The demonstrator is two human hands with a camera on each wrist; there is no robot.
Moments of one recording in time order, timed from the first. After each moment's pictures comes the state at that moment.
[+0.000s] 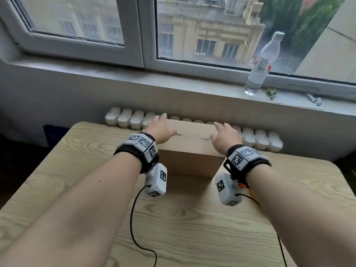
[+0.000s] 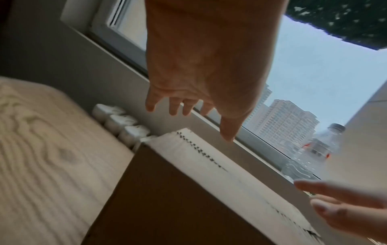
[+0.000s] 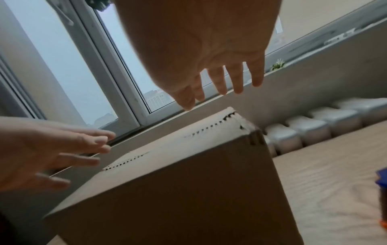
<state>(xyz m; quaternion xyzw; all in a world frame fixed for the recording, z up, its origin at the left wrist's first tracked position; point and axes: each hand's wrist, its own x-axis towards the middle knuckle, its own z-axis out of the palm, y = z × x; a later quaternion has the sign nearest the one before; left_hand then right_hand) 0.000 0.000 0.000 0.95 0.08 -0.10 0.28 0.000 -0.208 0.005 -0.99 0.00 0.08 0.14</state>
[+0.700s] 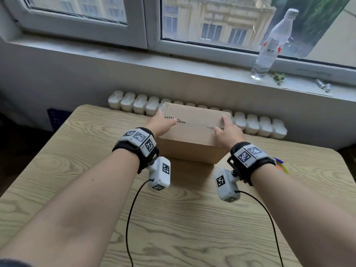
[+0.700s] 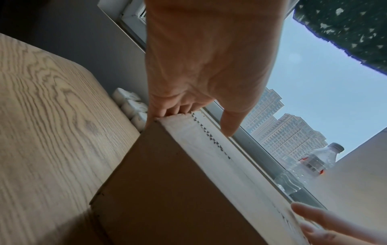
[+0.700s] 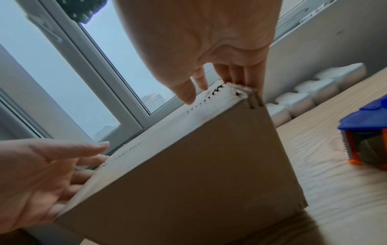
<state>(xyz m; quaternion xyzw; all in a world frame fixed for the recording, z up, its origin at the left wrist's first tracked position) -0.011 0.012 -0.042 0.85 0.16 -0.13 0.48 -0.030 -0.209 -0.007 -0.97 0.06 0.11 0.22</state>
